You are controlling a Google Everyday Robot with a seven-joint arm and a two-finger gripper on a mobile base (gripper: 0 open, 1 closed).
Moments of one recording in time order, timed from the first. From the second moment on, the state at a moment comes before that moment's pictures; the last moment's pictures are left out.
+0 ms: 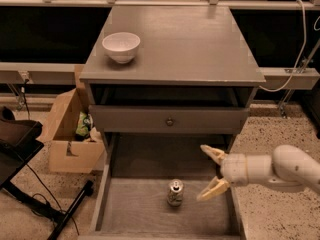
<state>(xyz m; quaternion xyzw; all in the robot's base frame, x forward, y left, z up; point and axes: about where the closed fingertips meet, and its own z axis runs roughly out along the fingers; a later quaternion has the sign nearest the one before) 0.488 -0.135 0.598 -0.54 0.65 0.32 0.44</state>
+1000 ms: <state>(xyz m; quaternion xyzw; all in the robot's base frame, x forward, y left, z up) 0.505 -0.052 0.406 -0.56 0.61 0.38 0.42</state>
